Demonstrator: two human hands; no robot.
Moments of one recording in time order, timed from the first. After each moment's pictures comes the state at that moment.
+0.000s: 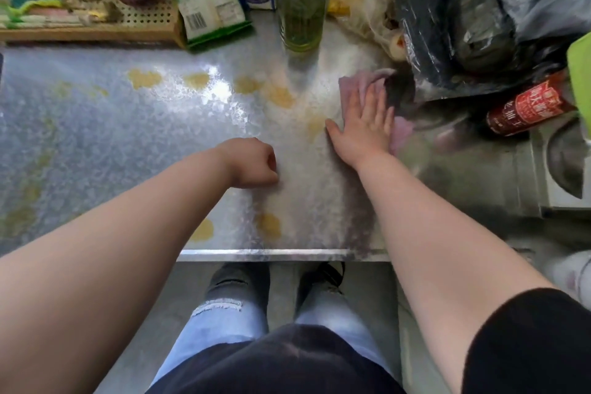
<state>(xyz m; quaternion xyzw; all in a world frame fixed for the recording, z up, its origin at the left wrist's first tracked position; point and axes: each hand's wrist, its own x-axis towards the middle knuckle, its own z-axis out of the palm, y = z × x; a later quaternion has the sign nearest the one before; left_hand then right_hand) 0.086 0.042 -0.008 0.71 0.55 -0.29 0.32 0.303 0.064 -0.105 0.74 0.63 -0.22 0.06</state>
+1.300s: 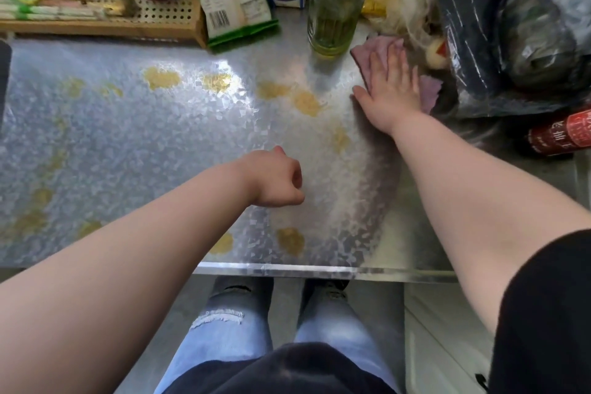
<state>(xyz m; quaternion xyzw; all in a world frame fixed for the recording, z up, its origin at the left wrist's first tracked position) 0.075 0.048 -0.013 0.73 0.50 -0.29 0.36 0.313 0.154 -0.112 0.70 0.68 -0.18 0.08</state>
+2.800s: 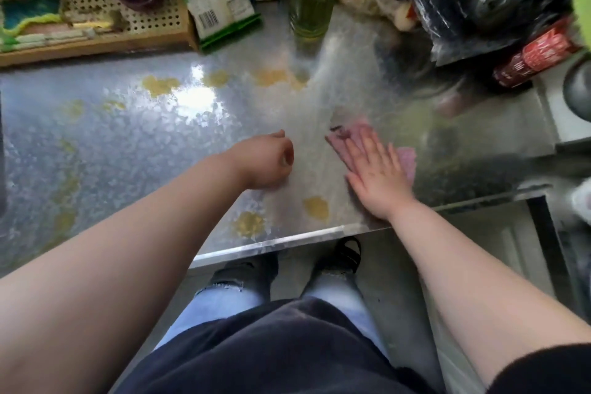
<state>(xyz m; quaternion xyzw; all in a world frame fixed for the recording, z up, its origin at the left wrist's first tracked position) 0.017 0.035 -0.031 0.82 0.44 -0.16 0.33 0.265 -0.075 -0.107 0.69 0.69 -0.18 0.10</state>
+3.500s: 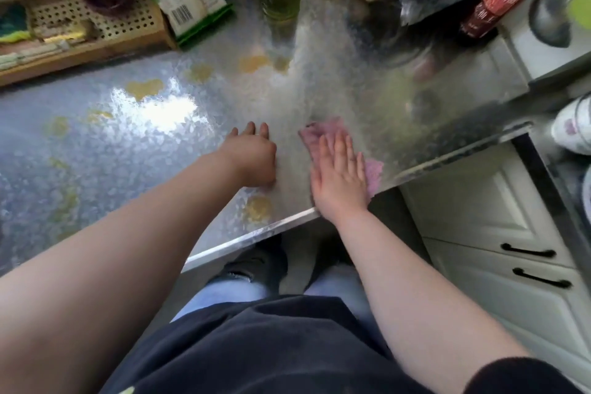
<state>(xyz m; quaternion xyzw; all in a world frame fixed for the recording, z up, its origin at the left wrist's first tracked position) -0.005 0.015 -0.038 0.87 0.34 -0.32 0.15 0.142 -0.124 -0.109 0.82 0.55 -0.19 0.00</state>
